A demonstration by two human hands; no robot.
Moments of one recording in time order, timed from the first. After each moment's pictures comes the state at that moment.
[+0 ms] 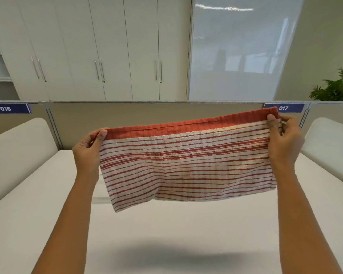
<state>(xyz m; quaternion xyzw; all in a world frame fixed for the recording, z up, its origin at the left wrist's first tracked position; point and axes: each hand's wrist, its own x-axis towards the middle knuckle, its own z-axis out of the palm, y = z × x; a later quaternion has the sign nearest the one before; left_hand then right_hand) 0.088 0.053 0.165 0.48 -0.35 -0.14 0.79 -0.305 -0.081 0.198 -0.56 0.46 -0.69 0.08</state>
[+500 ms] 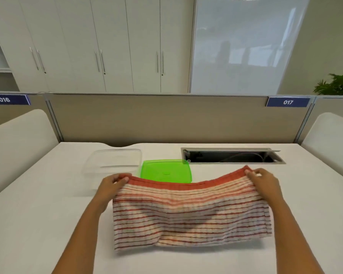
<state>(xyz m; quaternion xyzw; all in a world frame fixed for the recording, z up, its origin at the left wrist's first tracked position) 0.092 0.044 0.044 0.67 -0.40 -0.32 0.55 -0.325 -0.096 0.065 -0.61 0.66 -0.36 0.24</state>
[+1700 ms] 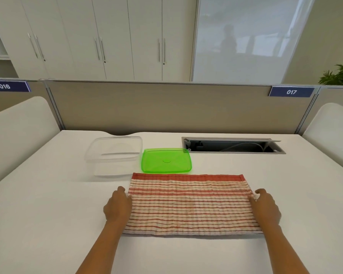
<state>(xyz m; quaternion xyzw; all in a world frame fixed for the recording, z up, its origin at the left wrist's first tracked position) 0.041 0.074 -0.029 0.89 -0.39 -0.07 0.22 -0.343 -0.063 -0.038 -0.60 0.75 -0.24 0.12</state>
